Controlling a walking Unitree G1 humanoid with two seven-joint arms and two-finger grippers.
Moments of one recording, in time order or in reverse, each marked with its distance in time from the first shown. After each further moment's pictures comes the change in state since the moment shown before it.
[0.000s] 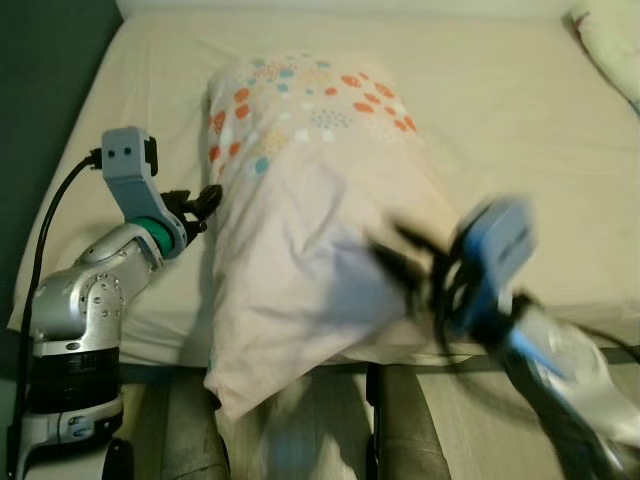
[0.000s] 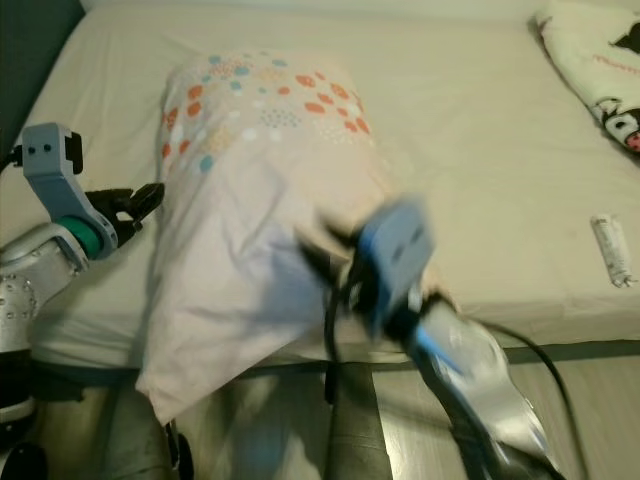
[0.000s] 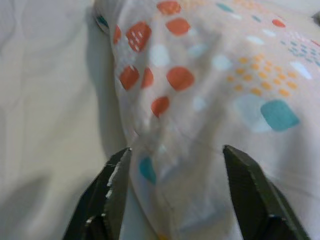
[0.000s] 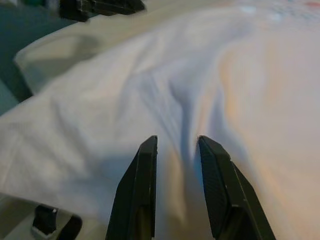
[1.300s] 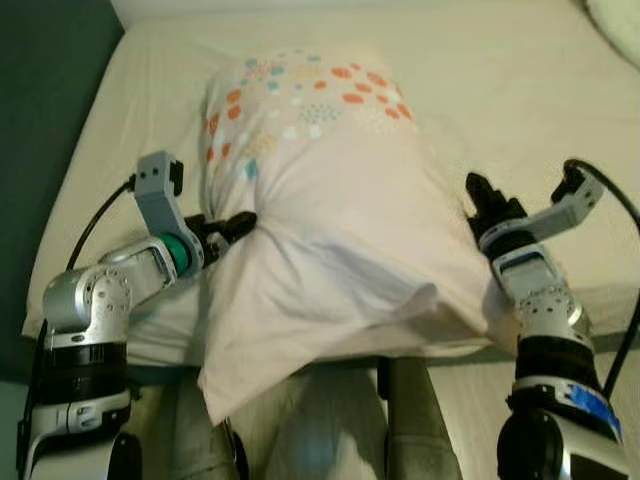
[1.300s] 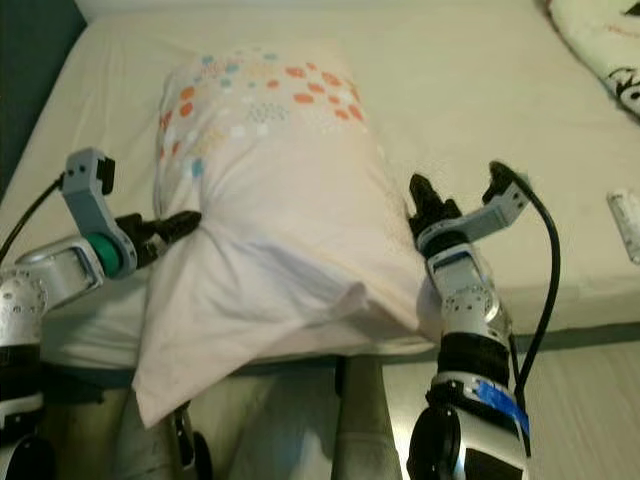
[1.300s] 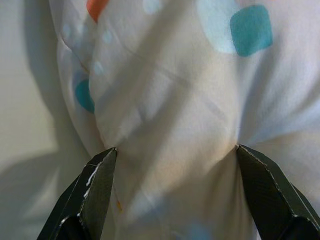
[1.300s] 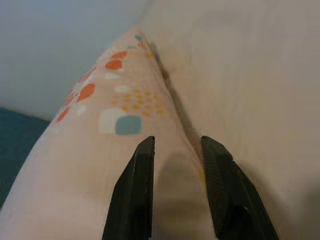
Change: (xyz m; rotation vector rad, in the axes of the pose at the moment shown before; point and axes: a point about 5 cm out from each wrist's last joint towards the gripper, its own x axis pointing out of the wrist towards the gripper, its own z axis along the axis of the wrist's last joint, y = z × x) left arm 0.009 -0.008 -0.041 -0.155 0.272 -0.102; right arm 0.044 -0.158 -0.058 1.073 -0.416 -0.655
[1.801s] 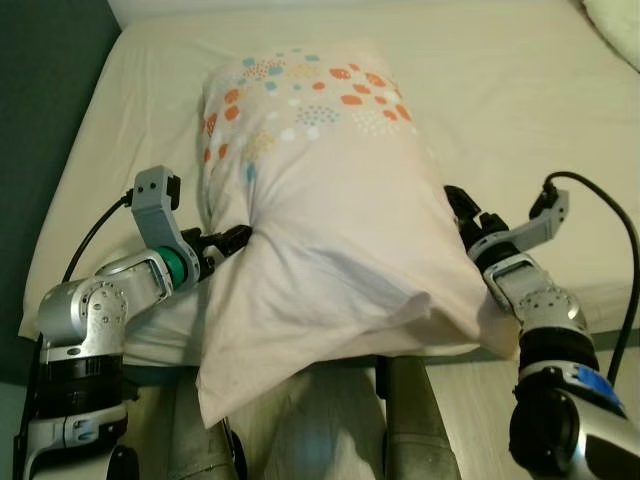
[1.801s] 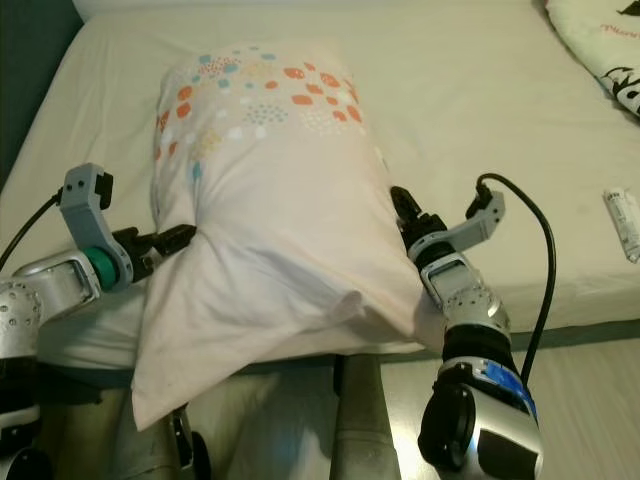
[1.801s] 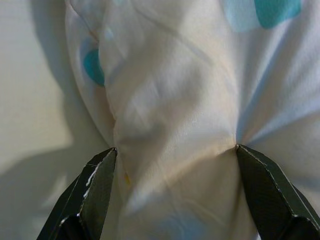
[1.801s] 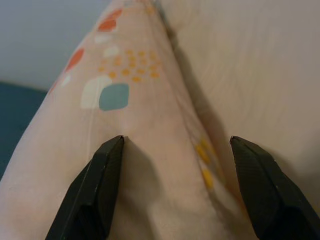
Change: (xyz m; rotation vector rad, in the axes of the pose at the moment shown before) left arm -0.006 0.004 -0.010 -0.027 0.049 0.013; right arm 0.007 -0.007 -0.013 0.106 0.183 0.054
